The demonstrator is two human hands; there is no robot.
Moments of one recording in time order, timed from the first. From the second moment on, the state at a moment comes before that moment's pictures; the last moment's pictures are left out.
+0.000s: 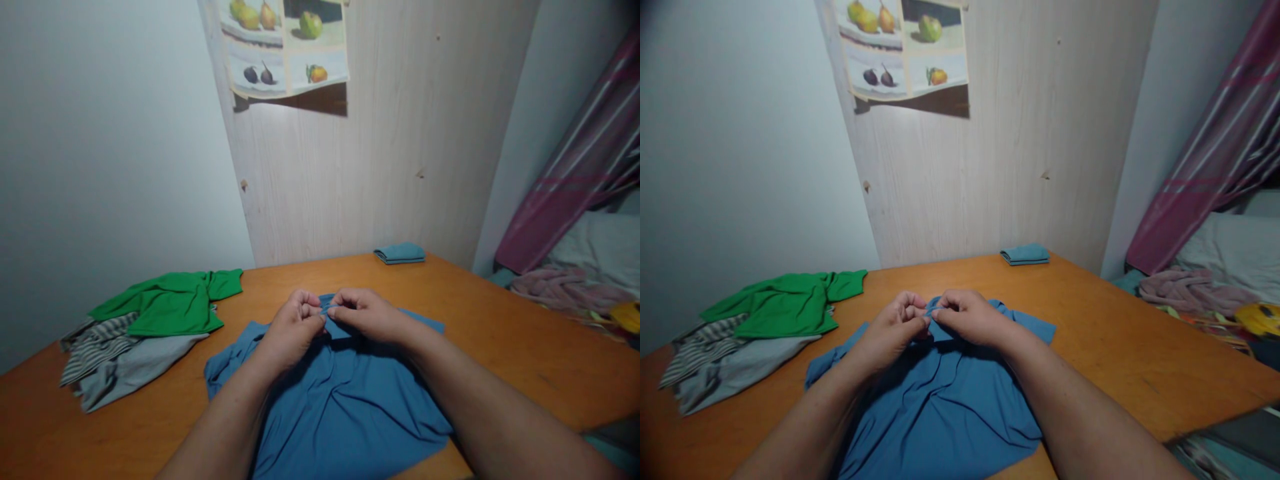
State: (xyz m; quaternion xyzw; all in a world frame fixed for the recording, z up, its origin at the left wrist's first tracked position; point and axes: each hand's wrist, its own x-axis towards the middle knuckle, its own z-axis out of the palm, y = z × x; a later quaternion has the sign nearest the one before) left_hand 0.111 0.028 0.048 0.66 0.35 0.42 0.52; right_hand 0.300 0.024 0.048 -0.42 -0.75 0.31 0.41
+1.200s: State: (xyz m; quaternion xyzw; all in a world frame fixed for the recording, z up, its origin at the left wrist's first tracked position) left_hand 0.102 0.023 0.055 0.85 0.31 0.38 0.21; right_hand 0.308 0.032 0.029 -0.31 -0.53 0.68 0.40
